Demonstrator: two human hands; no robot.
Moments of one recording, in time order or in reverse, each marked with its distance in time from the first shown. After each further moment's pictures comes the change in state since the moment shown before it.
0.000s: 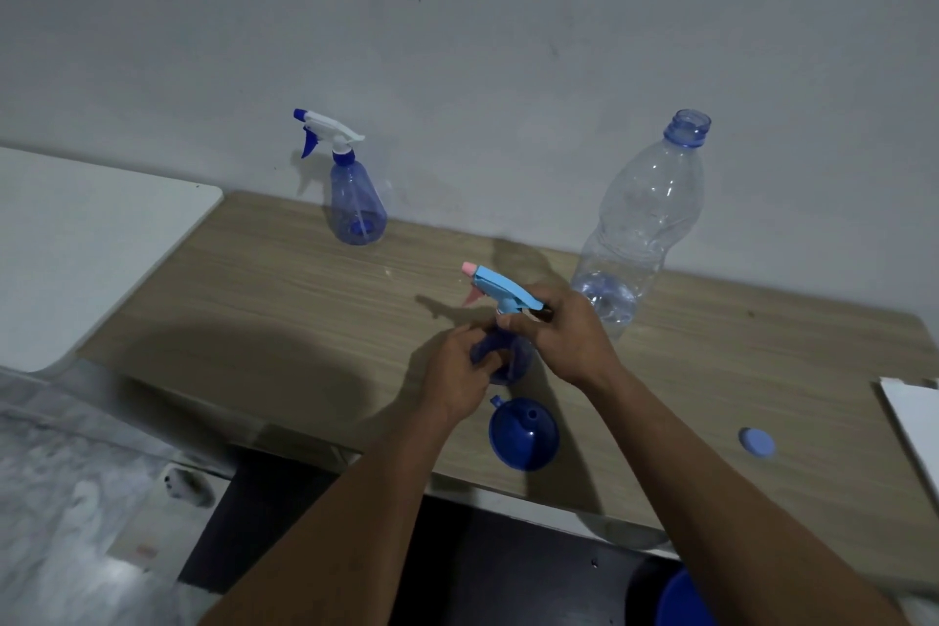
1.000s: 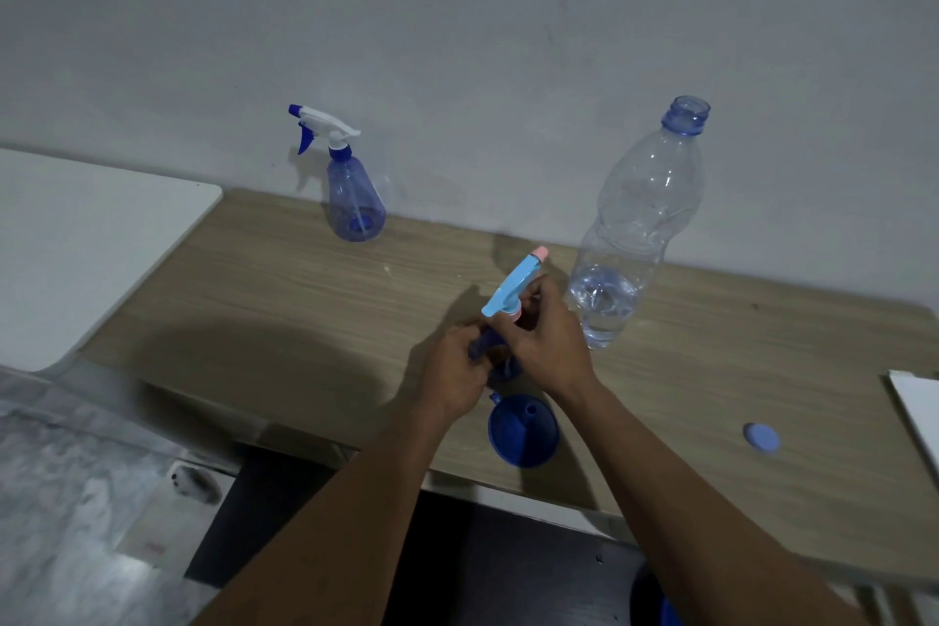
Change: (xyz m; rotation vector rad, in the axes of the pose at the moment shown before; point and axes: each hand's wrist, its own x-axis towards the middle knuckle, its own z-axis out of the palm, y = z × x) left_hand -0.001 0.004 0.000 0.039 0.023 0.026; right_hand -0.009 0.010 0.029 0.095 0.151 0.044
